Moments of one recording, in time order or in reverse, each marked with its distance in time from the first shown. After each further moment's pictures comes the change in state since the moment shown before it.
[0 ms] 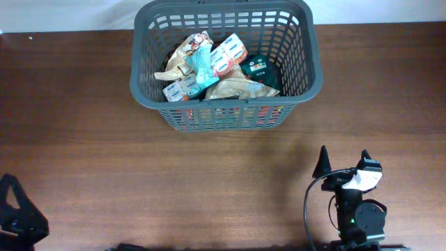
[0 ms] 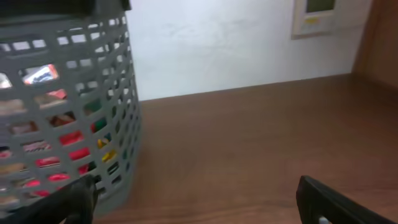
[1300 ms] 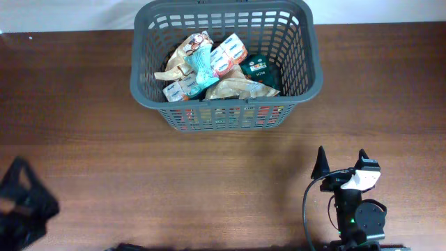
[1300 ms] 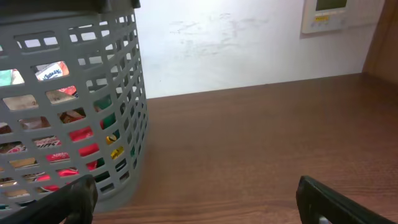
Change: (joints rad) left arm 0.000 -0.018 -0.144 0.130 0.009 -0.020; right arm 0.000 0.000 0.000 -0.003 -0.026 0.000
